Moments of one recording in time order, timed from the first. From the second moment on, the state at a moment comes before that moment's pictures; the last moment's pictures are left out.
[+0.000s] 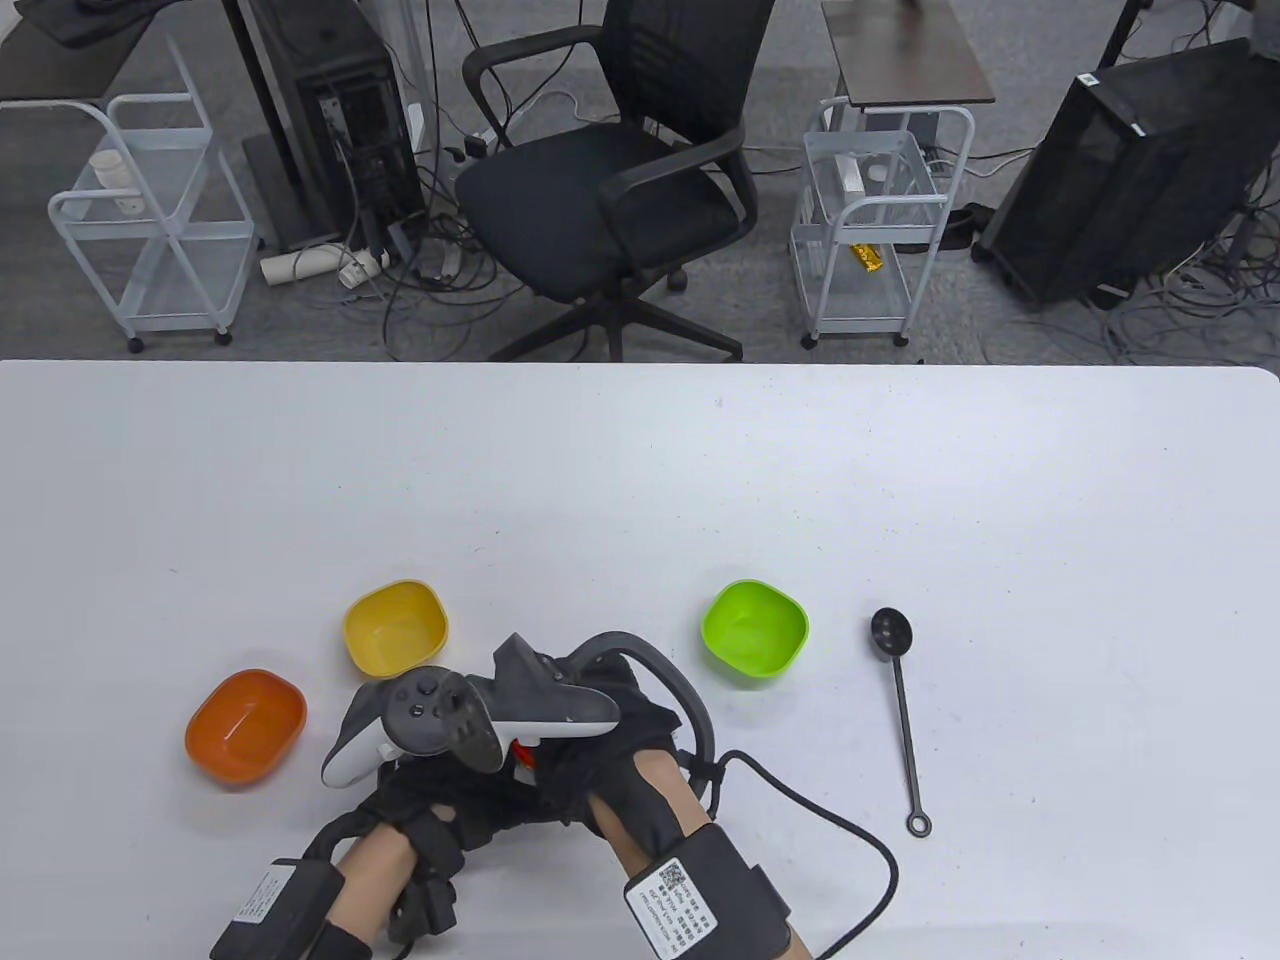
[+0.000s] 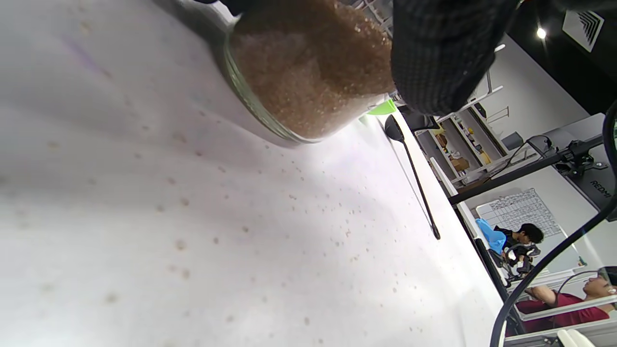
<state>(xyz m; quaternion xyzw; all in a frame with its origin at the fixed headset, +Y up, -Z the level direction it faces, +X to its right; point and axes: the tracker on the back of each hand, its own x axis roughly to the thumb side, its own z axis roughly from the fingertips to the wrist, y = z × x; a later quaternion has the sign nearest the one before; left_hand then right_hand) -0.205 -0.731 -0.280 -0.29 -0.26 0.34 0.85 -0.081 -0.607 -0.264 -0.30 -0.19 -0.93 0.10</state>
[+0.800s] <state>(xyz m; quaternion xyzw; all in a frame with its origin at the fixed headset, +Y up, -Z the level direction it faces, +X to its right) -0.236 -0.681 -0.250 -0.15 -0.24 0.10 0.95 0.038 -0.607 -0.268 -0.13 -0.10 -0.99 0.04</state>
